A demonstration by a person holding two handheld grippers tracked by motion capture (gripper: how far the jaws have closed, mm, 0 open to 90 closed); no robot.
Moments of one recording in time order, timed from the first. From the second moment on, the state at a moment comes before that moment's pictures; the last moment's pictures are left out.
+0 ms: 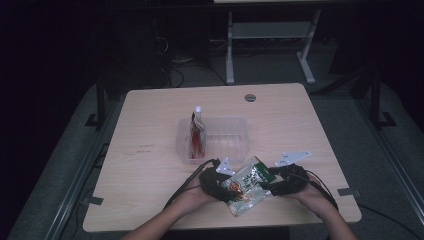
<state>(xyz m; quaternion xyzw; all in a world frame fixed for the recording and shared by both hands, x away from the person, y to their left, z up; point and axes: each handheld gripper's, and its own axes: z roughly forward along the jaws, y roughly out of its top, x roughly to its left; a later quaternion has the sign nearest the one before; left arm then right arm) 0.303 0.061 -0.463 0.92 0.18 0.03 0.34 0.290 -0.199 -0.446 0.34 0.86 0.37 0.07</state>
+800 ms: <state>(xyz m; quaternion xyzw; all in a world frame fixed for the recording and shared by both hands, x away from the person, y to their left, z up) 0.310 0.064 -0.459 0.92 0.19 0.02 0.36 0.291 -0.207 -0.440 0.35 0.85 0.38 0.08</state>
